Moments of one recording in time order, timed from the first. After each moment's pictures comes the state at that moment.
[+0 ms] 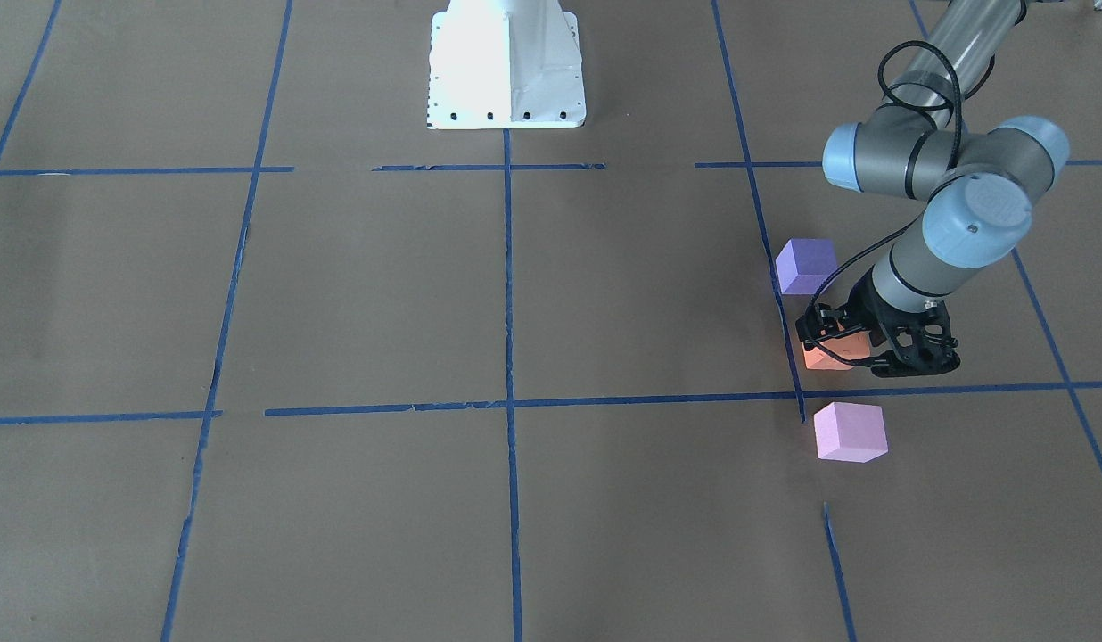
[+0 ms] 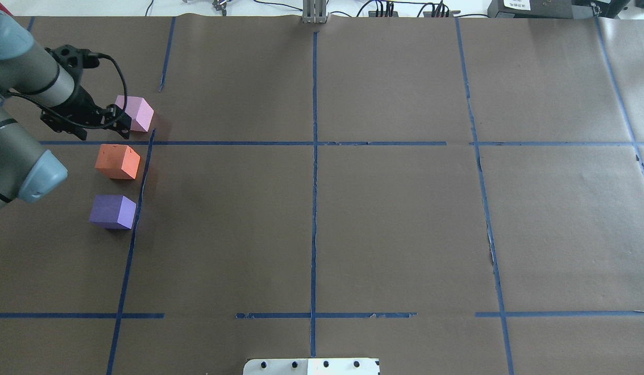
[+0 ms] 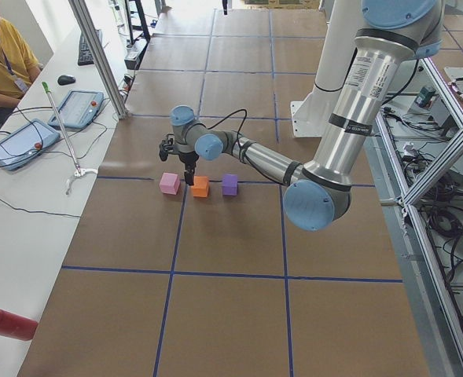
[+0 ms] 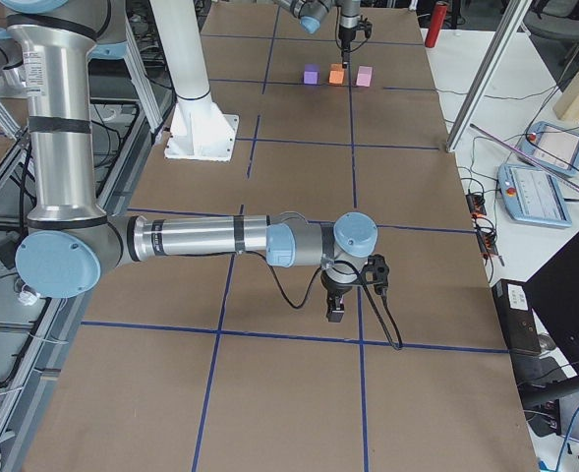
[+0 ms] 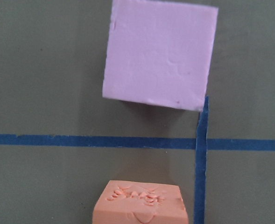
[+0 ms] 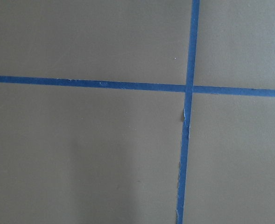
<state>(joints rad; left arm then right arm) -1.00 -1.91 -1.61 -1.75 -2.18 -0.81 1.46 -1.56 1.64 -1.61 2.38 0.06</state>
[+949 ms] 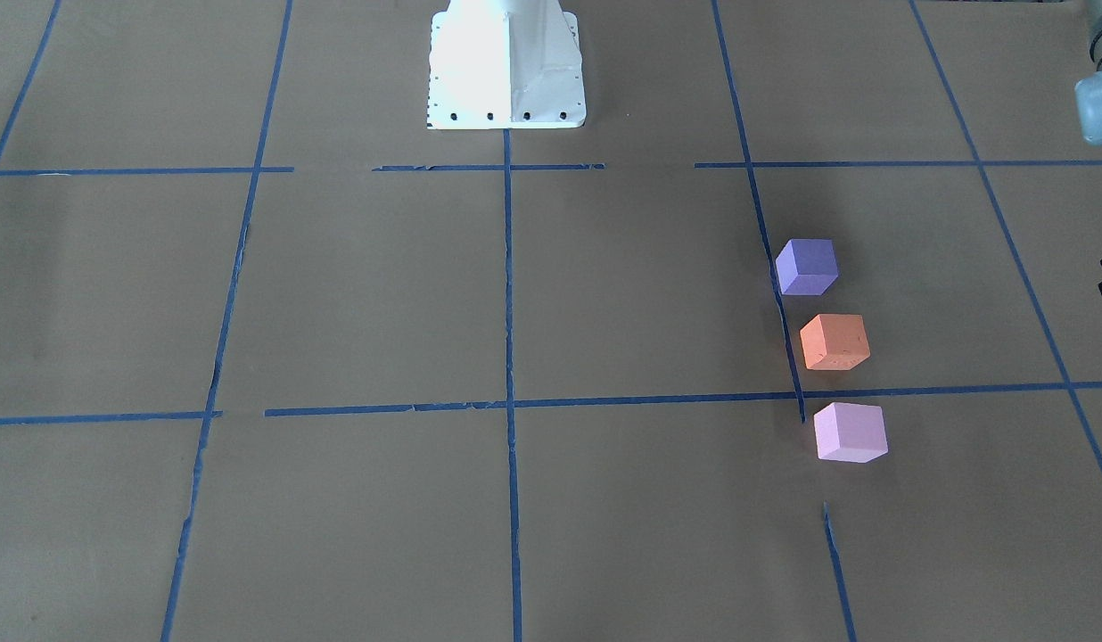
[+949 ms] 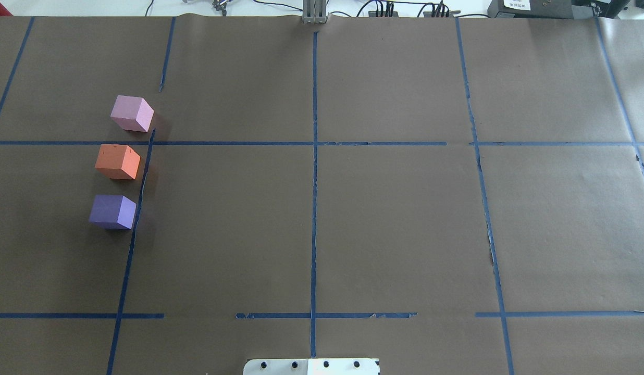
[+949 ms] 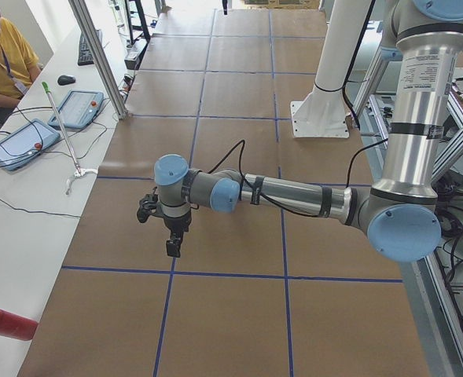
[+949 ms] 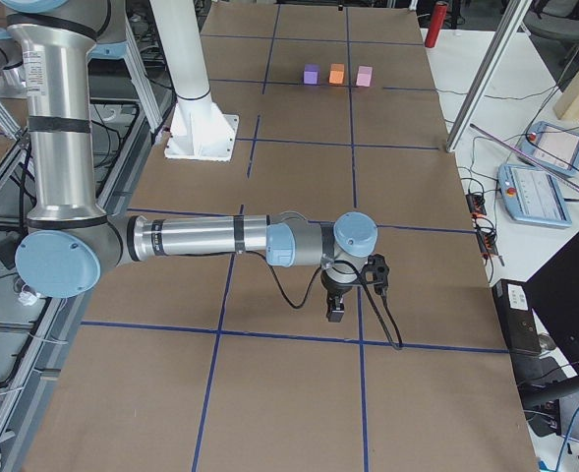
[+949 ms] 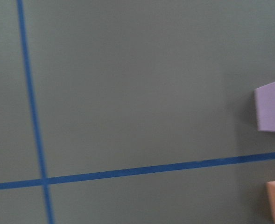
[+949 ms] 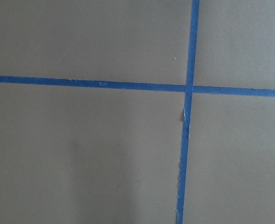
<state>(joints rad) -1.42 -1.64 -1.60 -1.65 -2.19 -0.12 1.46 -1.56 1.64 -1.61 2.38 0.06</state>
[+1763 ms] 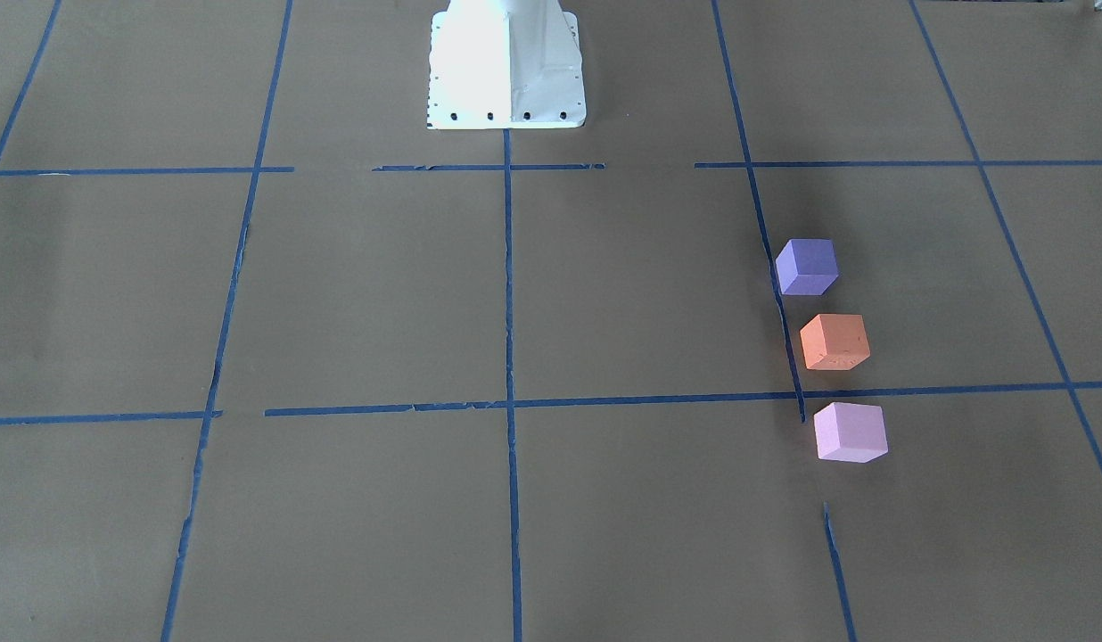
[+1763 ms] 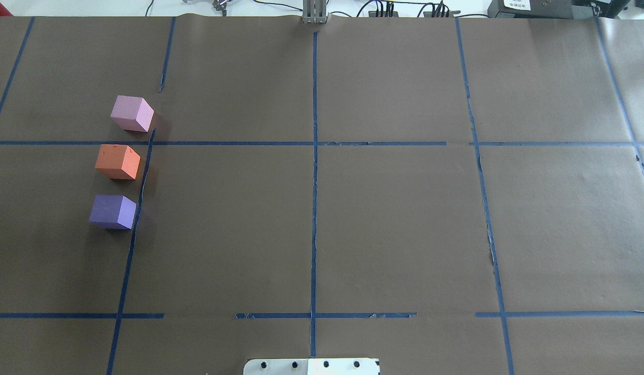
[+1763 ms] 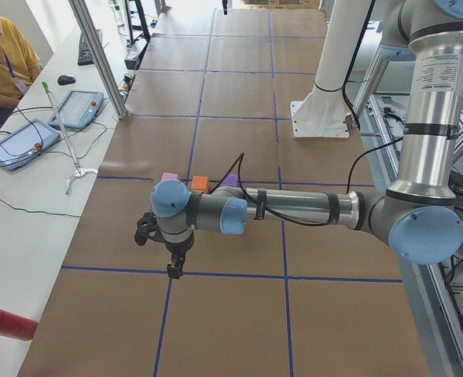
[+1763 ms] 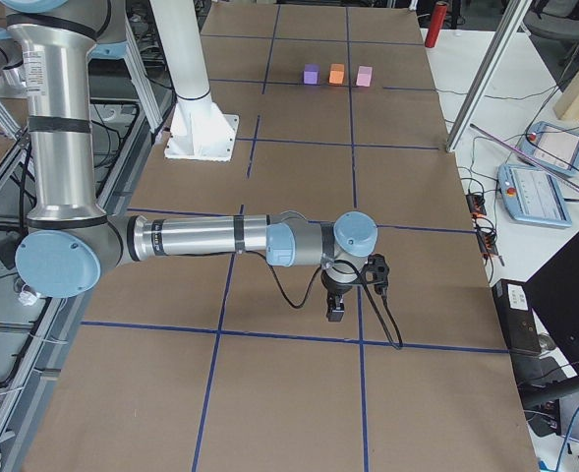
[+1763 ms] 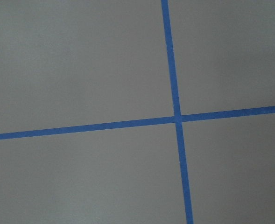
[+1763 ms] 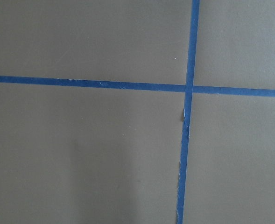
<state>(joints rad) -1.56 -1.62 -1.56 -1.64 -2.35 0.07 1.46 -1.56 1.64 -1.61 2.38 0.06</state>
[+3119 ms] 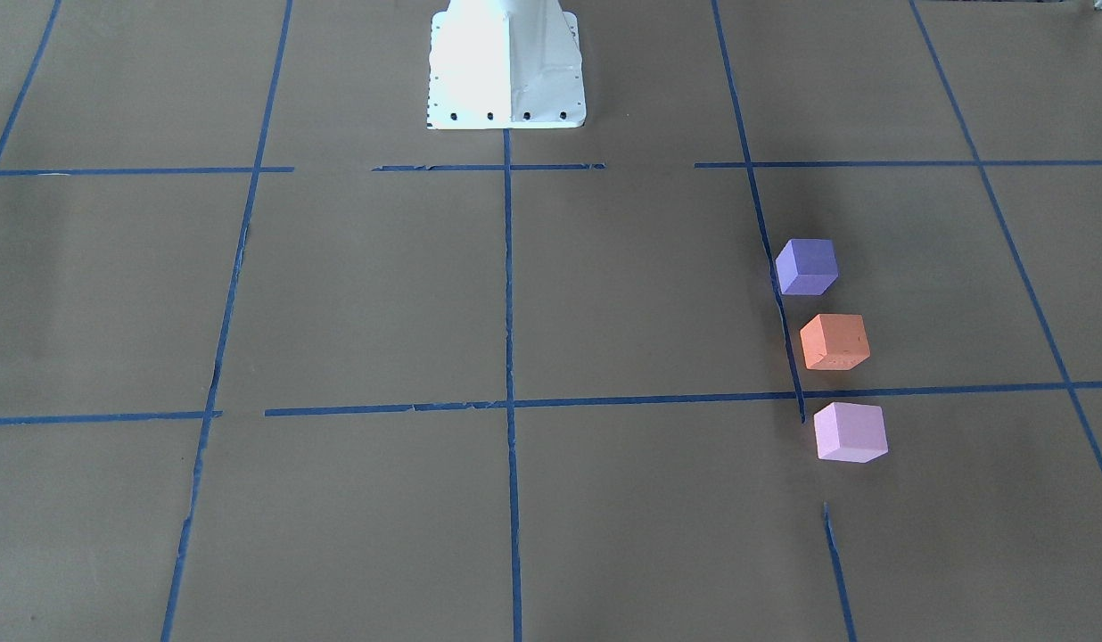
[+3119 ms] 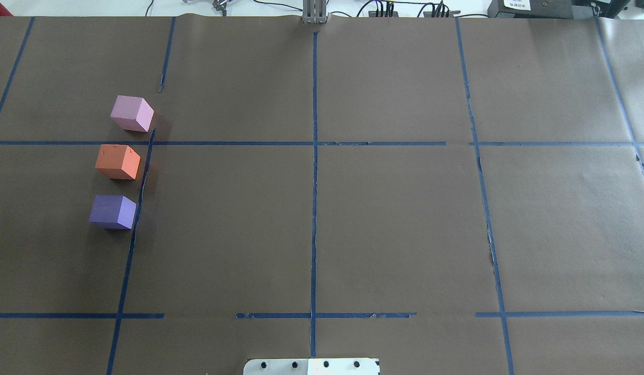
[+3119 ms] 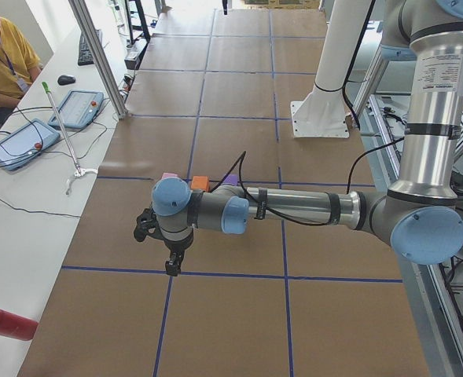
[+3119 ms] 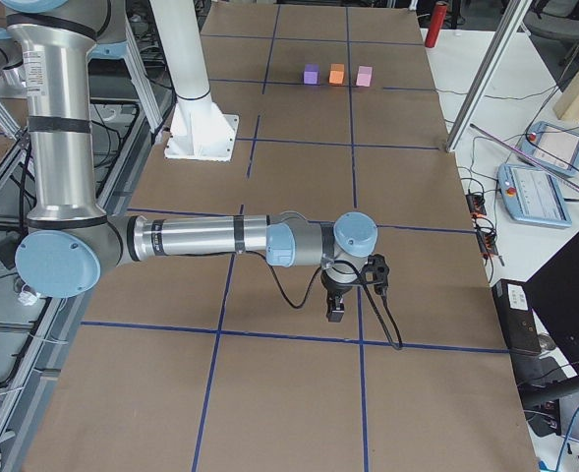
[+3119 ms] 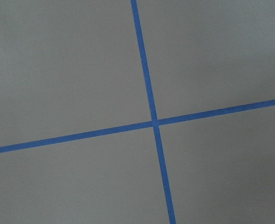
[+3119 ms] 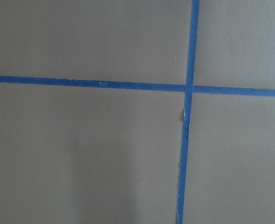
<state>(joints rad) -1.56 -1.62 -1.57 -1.65 -2.34 0.08 1.46 -1.56 1.64 -1.61 2.38 0.06</state>
